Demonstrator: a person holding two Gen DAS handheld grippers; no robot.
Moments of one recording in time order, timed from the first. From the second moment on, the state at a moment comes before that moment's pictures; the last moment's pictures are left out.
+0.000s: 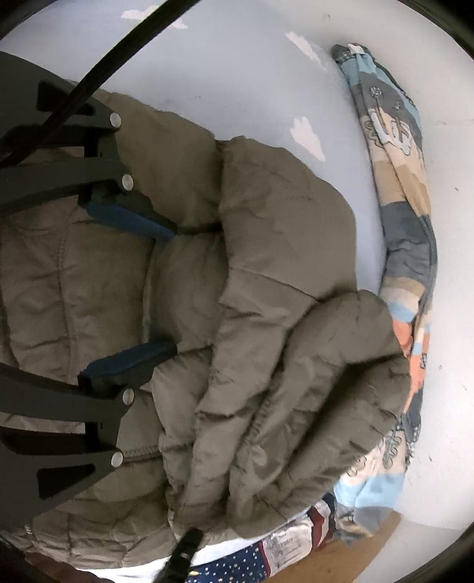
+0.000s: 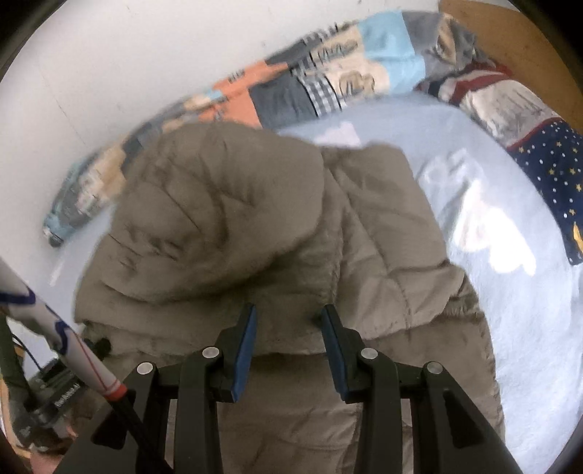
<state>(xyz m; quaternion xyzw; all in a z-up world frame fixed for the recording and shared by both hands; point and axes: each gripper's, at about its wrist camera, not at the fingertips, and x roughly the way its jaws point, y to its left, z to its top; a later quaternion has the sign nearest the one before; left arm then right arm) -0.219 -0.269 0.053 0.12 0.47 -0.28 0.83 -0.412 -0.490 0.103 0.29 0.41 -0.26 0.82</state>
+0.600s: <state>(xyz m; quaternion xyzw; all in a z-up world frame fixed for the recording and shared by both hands) -0.252 -0.248 0.094 0.11 0.41 -0.29 0.86 -0.426 -0.461 0.122 0.30 0.41 -0.24 0.83</state>
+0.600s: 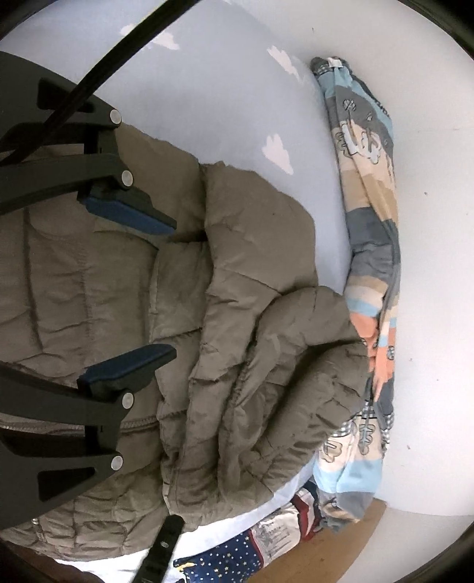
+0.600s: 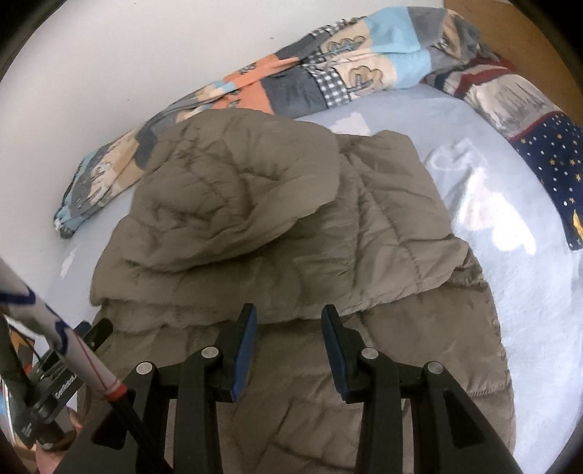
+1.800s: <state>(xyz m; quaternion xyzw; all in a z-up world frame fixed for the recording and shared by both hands) -0.398 -0.111 0.048 0.12 0.49 -0.24 0.83 -0.597 -0.289 0.092 0.20 0.48 -0.26 0.81</state>
